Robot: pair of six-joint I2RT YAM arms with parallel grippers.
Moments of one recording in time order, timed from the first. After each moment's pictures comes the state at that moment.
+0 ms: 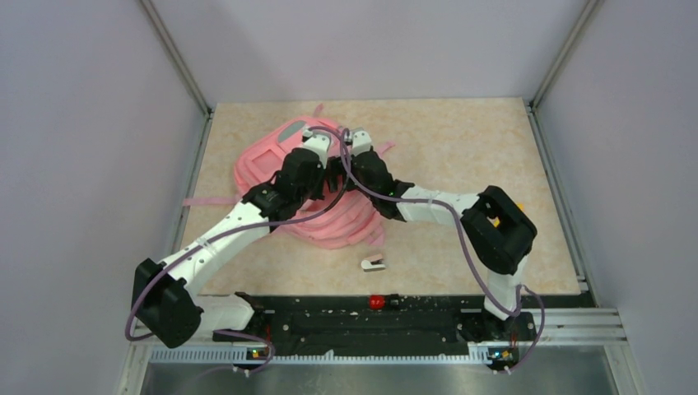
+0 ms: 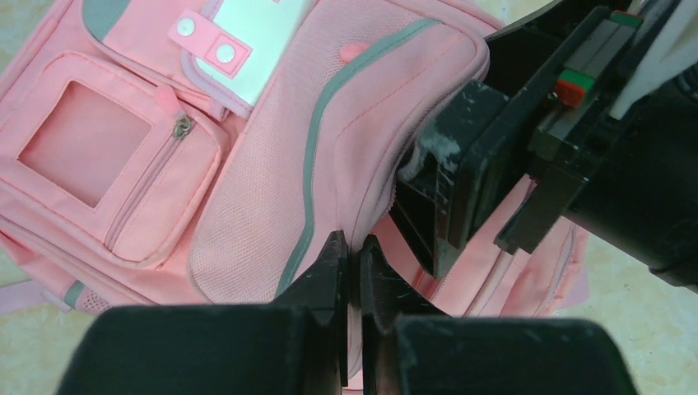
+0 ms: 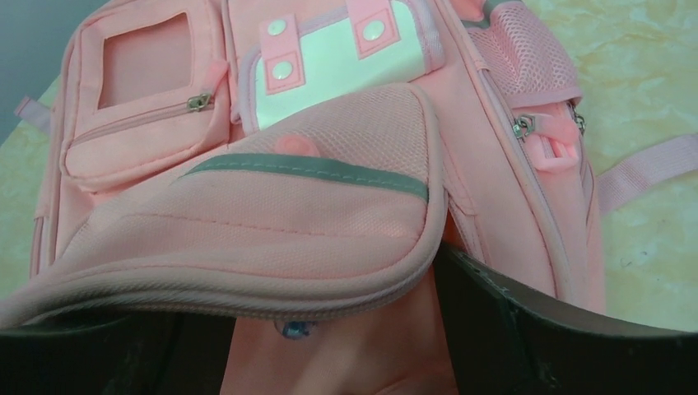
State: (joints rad) left arm -0.62 1.26 1.04 -0.37 -0.29 -0.16; right arm 0.84 1.89 1.22 0.36 0.23 0.31
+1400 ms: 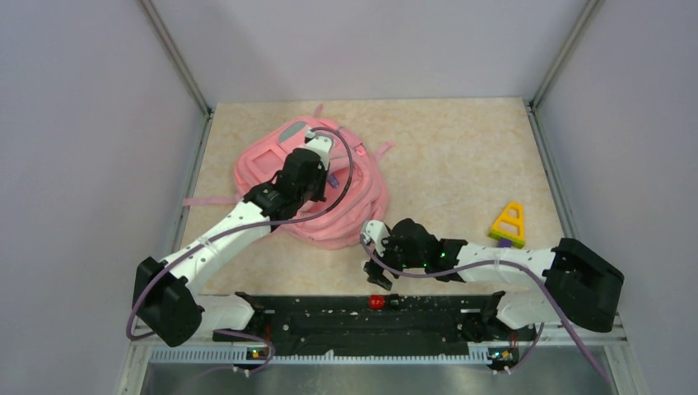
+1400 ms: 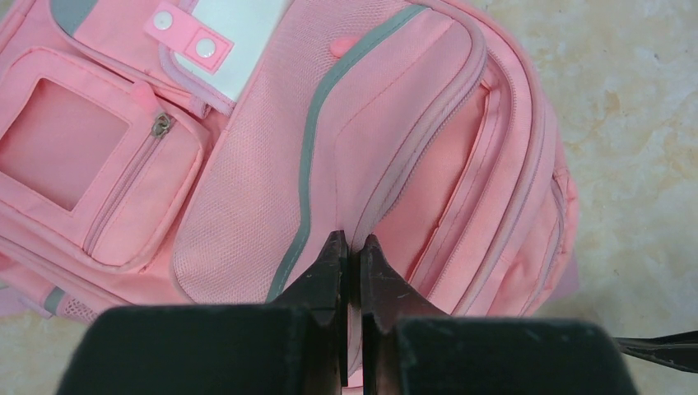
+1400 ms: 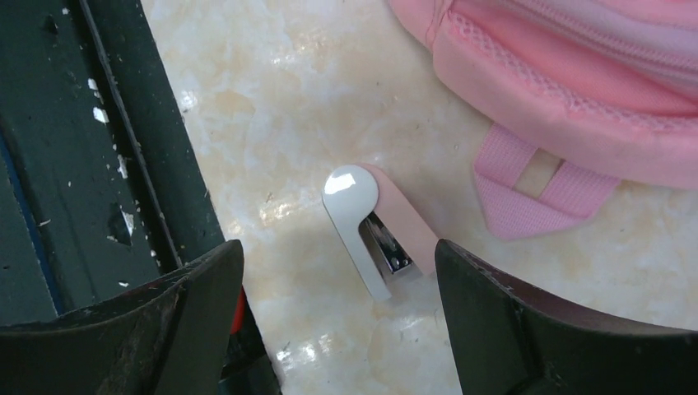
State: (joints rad) left arm -0.62 1.27 1.04 -0.38 -0.25 -0.15; right arm 1.02 1.29 0.54 0.04 -0.18 -0.07
